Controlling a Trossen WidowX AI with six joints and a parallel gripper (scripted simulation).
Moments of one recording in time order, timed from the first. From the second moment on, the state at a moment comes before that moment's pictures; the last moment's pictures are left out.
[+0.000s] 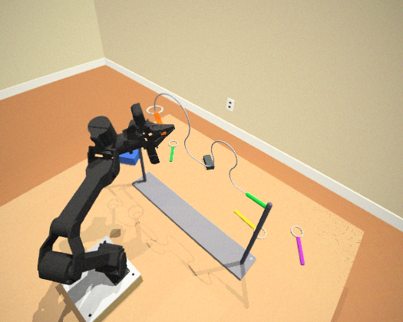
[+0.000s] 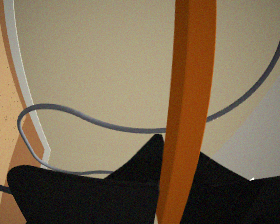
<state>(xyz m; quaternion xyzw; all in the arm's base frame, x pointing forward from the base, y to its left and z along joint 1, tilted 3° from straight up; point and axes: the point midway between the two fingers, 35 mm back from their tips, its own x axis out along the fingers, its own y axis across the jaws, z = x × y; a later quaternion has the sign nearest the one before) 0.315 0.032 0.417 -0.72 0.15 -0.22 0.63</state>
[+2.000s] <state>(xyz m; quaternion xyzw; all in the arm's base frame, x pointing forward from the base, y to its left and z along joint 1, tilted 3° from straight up) 0.312 0.015 0.354 -0.70 0.16 -0.22 0.66</state>
